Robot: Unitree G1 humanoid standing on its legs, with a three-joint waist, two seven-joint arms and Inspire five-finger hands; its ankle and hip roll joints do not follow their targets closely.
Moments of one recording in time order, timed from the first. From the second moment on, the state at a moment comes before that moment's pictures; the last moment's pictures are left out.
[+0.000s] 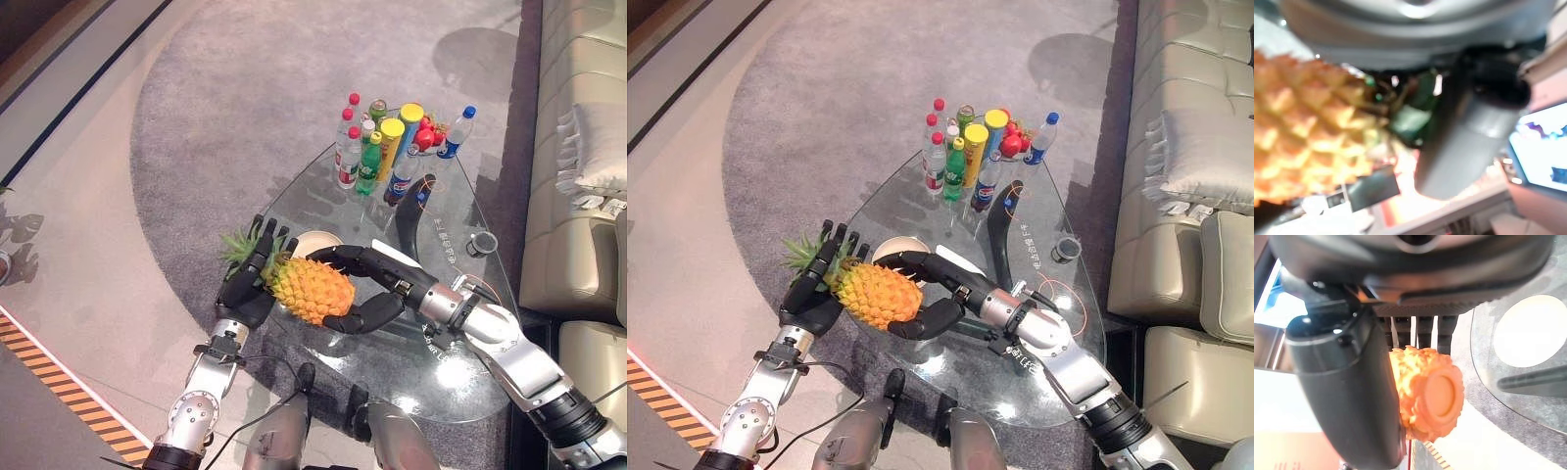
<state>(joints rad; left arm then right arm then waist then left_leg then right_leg) 0.01 0.33 -0.14 0.01 -1.48 -0.02 -0.23 -0.24 -0.64 0.41 -0.16 0.24 -0.03 0.33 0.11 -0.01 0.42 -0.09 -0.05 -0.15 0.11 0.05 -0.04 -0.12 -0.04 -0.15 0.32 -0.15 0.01</state>
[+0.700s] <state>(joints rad) 0.01 0.34 -0.14 0.01 -1.48 -0.01 -0.23 -0.17 -0.60 0.42 -0.17 0.22 -0.07 0.25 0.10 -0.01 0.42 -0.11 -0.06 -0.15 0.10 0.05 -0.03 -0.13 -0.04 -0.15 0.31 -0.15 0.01</state>
